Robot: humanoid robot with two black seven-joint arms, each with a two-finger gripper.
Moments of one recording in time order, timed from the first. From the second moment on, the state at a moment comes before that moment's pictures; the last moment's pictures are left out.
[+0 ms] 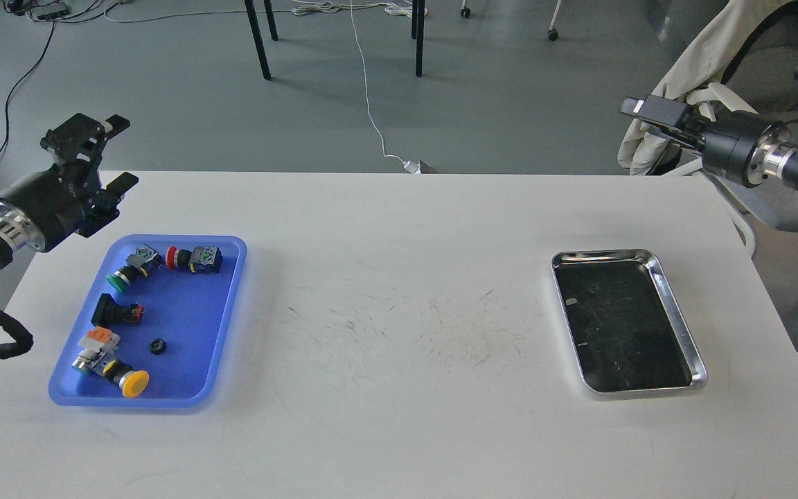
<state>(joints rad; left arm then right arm) -0.79 0.91 -0.16 -1.03 0.34 -0.23 -0.49 1.18 -0.74 -0.11 0.80 -0.74 0.18 0.49</state>
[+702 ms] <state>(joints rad) -0.68 1.14 -0.05 -1.35 0.99 0.03 -0.49 1.04 -0.77 -0.02 0.82 -0.38 0.07 0.49</state>
